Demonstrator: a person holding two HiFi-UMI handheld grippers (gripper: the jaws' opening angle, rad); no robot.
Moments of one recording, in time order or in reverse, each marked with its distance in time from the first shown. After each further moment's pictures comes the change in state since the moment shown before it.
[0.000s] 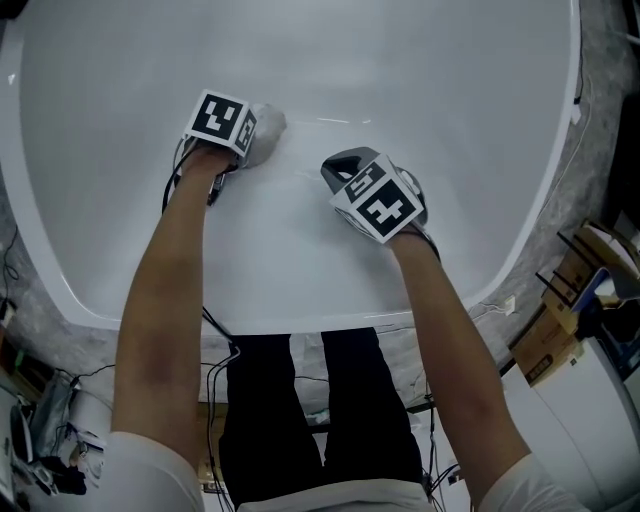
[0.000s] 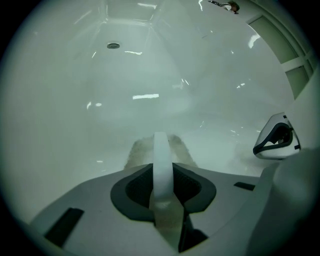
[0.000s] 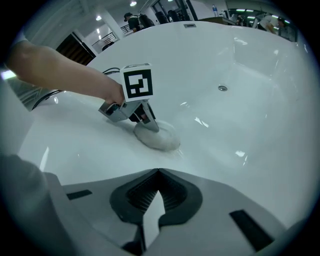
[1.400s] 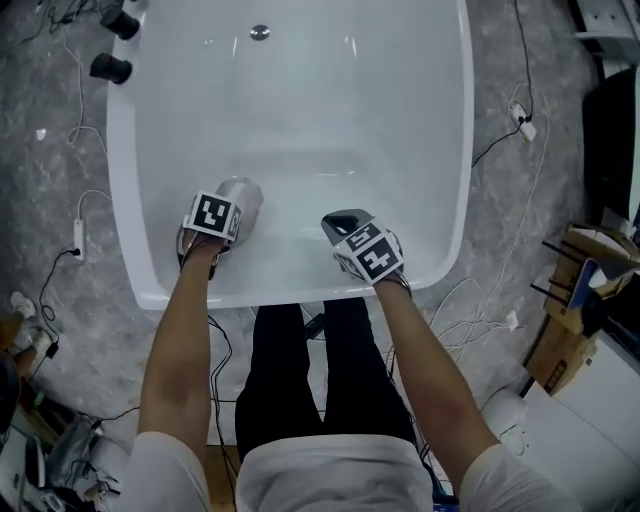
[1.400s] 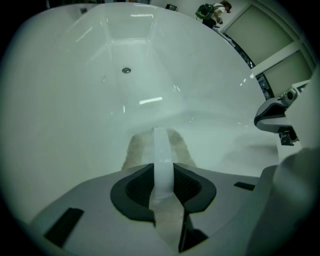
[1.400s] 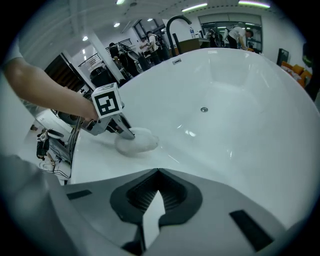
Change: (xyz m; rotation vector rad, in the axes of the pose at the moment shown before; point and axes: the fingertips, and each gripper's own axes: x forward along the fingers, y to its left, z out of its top) left arm -0.174 -0.001 -0.065 0.044 -0.017 0.125; right arm -0.127 0.062 0.054 0.193 -0.183 -0.098
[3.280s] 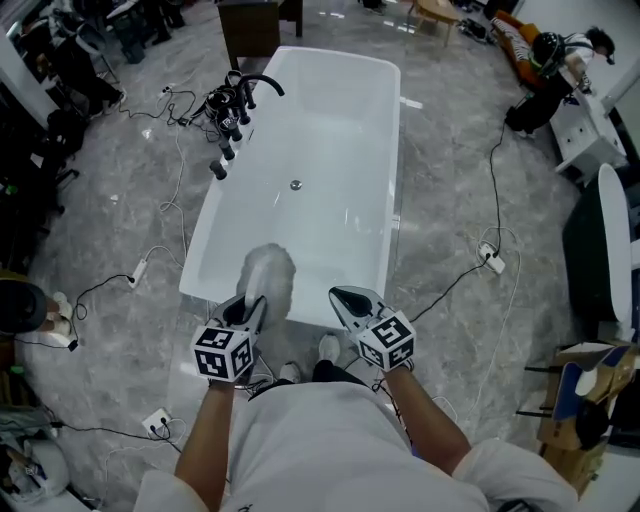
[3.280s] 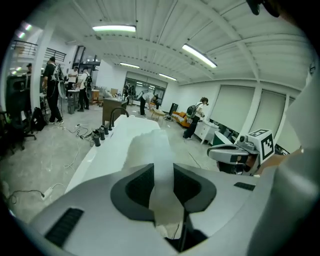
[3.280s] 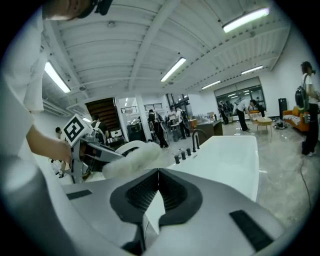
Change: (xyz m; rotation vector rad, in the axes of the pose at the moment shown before) left arm -0.438 -0.351 -0.082 -0.154 -1.029 0.105; right arm -0.447 0.125 0.023 -0.278 -0.751 0.108
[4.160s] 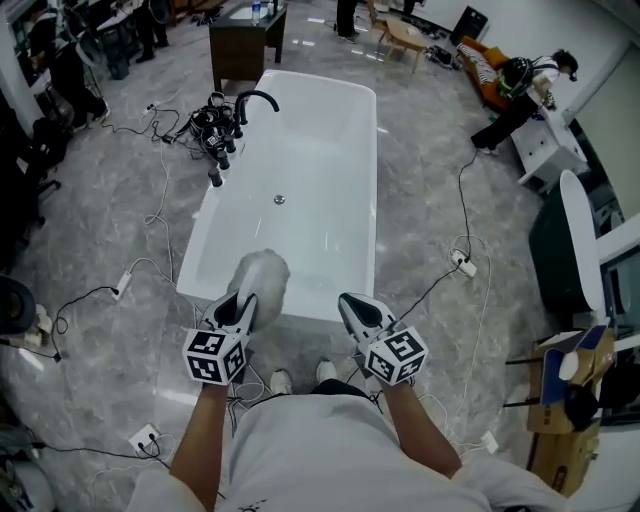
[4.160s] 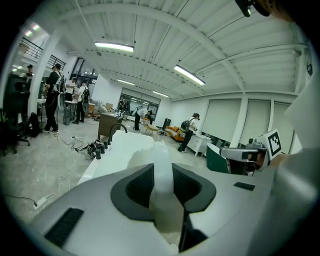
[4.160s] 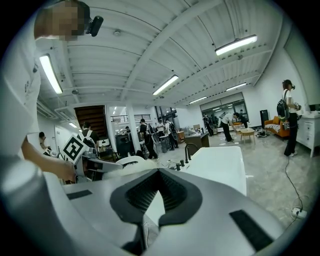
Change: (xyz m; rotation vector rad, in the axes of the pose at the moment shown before) left arm -0.092 0.018 -0.010 0.043 -0.196 -0.083; right arm -0.058 0.096 0.027 0.020 -0.144 -0.182
